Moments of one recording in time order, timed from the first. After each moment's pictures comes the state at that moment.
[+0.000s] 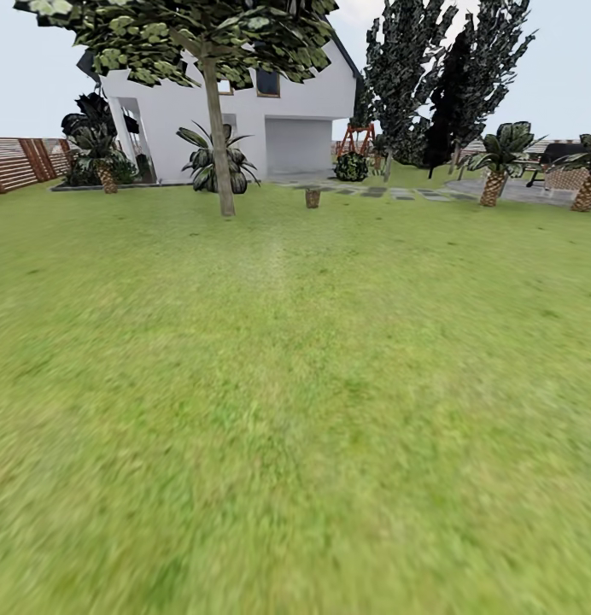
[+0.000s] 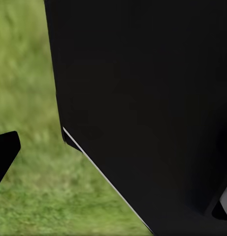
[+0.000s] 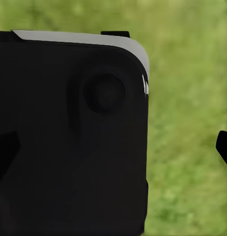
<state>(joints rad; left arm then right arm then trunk) 0.00 -0.01 0.01 -0.02 0.01 0.00 0.00 -0.06 -0.02 0.00 -0.02 -0.01 -0.22 -0.01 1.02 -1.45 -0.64</state>
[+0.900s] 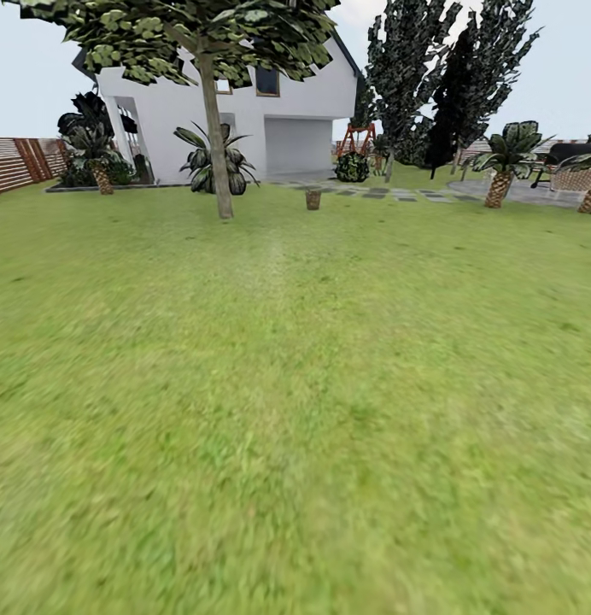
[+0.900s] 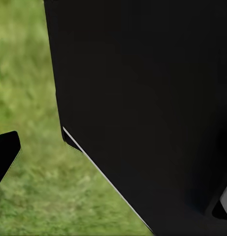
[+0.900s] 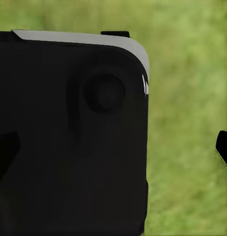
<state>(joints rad) 0.00 -0.01 0.01 -0.02 0.00 0.00 0.00 -0.06 -0.02 0.00 -0.02 -0.01 -0.22 -0.01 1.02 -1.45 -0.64</state>
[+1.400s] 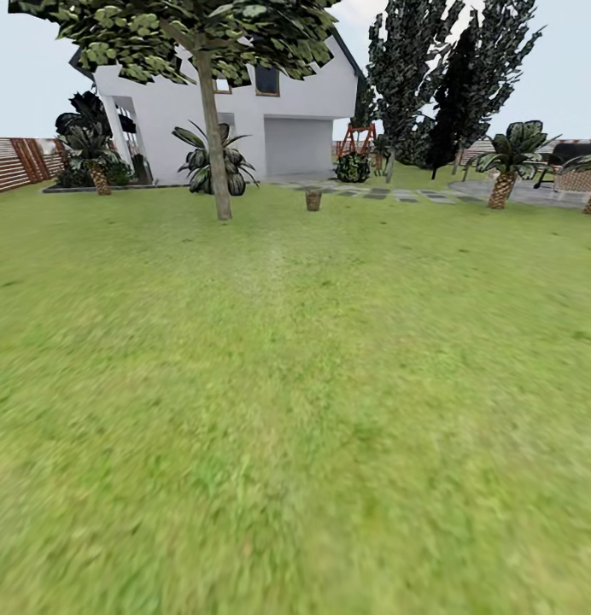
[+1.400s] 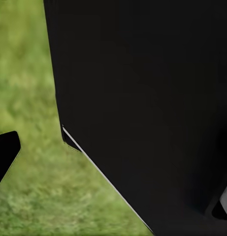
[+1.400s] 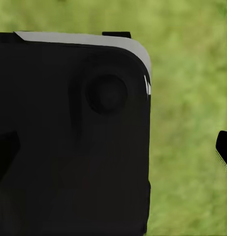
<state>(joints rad) 0.00 -0.01 0.01 -0.02 0.00 0.00 0.00 -0.06 -0.02 0.00 -0.02 -0.01 -0.22 -0.01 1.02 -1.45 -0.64</state>
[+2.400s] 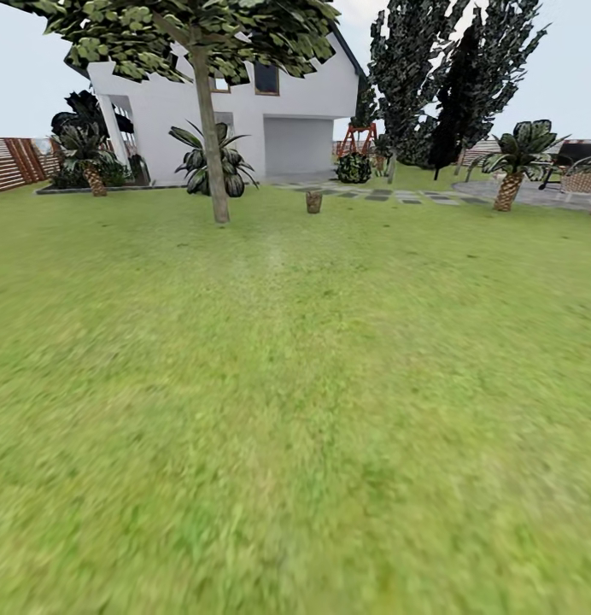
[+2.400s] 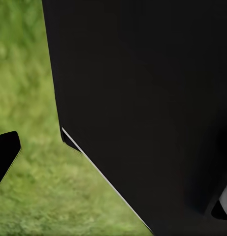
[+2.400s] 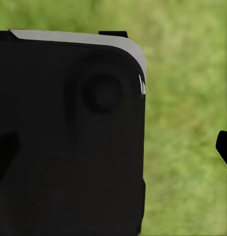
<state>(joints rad) 0.00 -0.01 0.01 -0.02 0.00 0.00 0.00 -0.06 -0.02 0.00 -0.02 -0.01 -0.22 -0.01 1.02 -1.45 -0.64</state>
